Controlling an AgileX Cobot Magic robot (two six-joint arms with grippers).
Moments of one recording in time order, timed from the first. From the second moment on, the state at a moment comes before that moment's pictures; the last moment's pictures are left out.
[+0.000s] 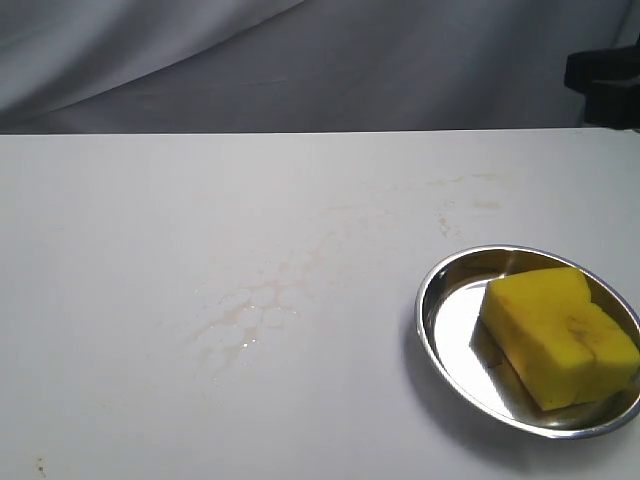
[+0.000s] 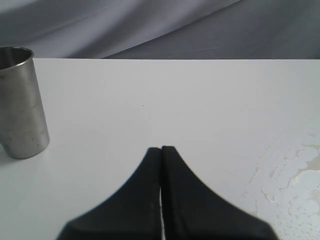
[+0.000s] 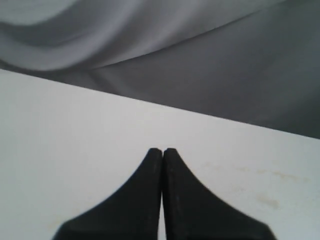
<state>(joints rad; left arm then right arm) 0.01 0.00 0.00 0.02 0.36 -0.02 0.16 0.97 -0.78 0.95 0.37 -0.91</state>
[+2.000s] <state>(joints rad) 0.01 0.00 0.00 0.02 0.36 -0.02 0.15 0.17 -0.45 -0.18 0.08 0.02</state>
